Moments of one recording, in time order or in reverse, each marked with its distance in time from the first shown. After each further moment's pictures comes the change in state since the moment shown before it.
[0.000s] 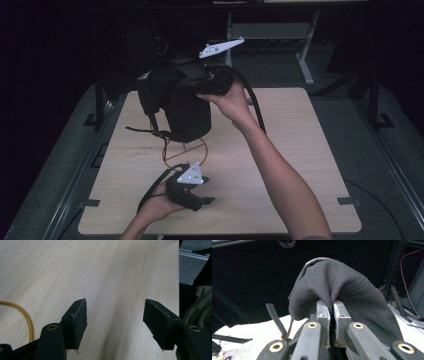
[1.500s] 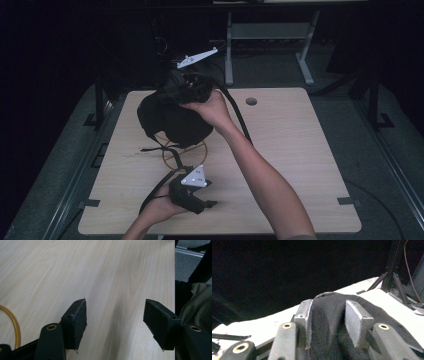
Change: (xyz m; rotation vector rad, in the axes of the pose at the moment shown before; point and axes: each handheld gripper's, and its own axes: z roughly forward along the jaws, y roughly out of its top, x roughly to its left) left arm -0.003 0.000 0.008 0.023 -0.032 0.007; right arm -0.002 -0.011 0.055 0.077 -0.021 0.046
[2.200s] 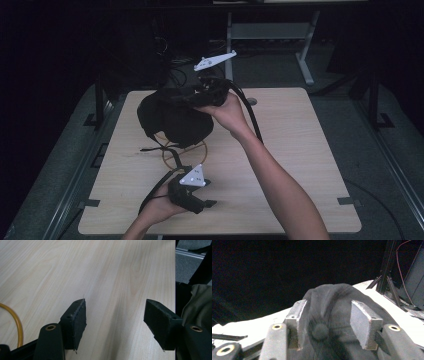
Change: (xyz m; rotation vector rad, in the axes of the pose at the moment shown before) left arm 0.000 -0.001 -0.002 -0.016 0.009 -0.008; right arm 0.001 -0.016 -0.036 -0.036 -0.030 -0.024
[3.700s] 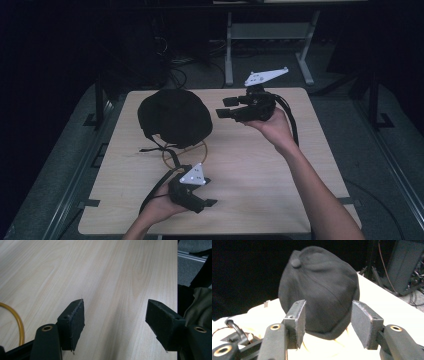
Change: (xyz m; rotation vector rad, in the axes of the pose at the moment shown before) left arm 0.003 0.000 0.001 -0.011 0.013 -0.011; right arm -0.016 -0.066 -0.094 0.023 -0.082 0.039
